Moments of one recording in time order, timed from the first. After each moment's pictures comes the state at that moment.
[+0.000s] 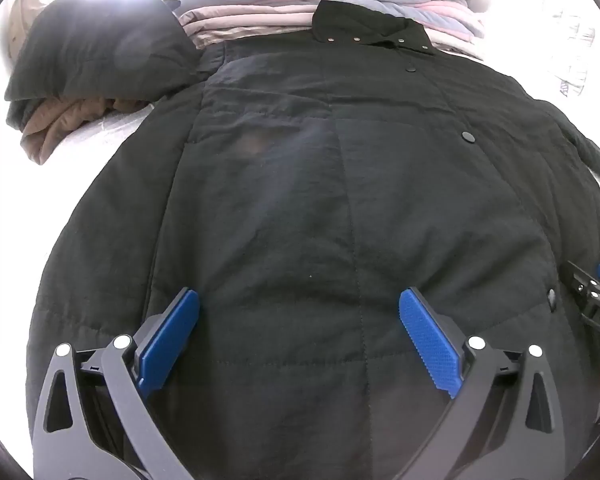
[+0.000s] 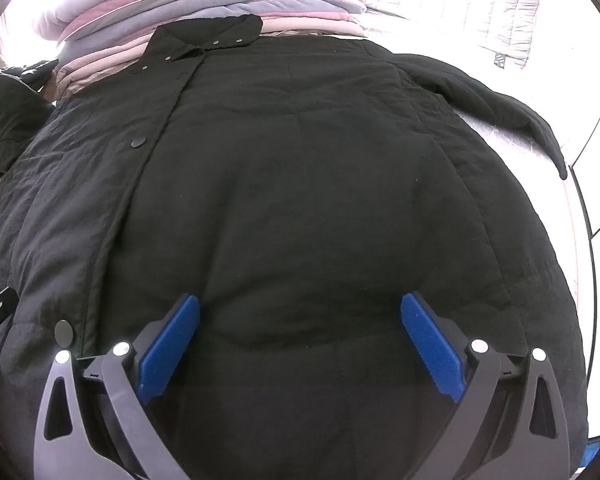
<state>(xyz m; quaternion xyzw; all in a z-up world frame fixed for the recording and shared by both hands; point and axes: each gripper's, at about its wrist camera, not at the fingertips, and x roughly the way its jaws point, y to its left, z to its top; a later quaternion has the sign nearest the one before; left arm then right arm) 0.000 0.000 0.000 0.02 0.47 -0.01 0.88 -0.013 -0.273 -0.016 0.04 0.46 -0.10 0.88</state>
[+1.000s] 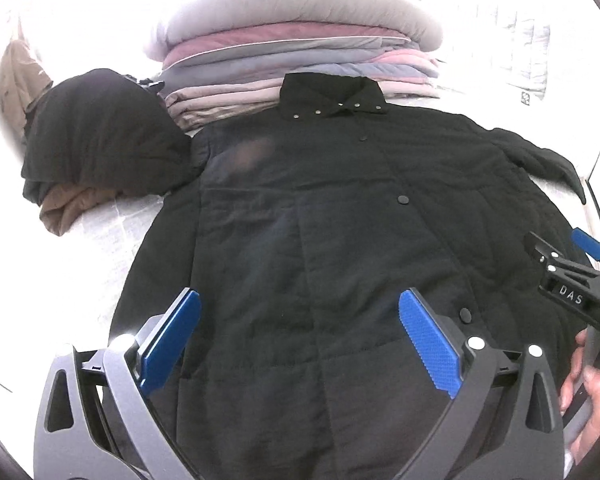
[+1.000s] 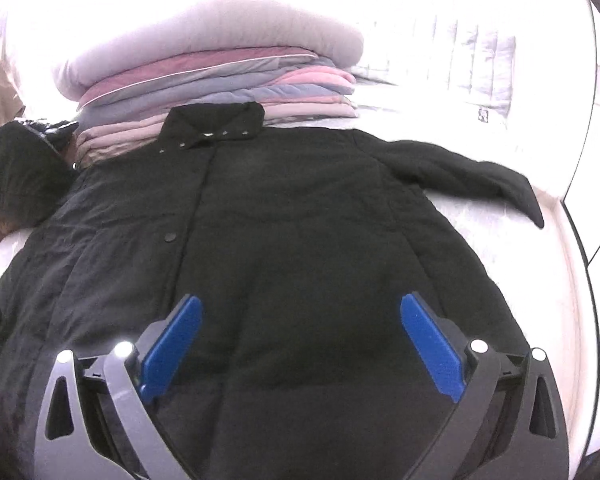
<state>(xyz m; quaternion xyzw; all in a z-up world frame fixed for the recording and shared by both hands) -0.034 -0.015 0.083 0.05 0.39 -0.05 0.92 -0.039 -0.265 0.045 0.03 0.33 -0.10 0.94</state>
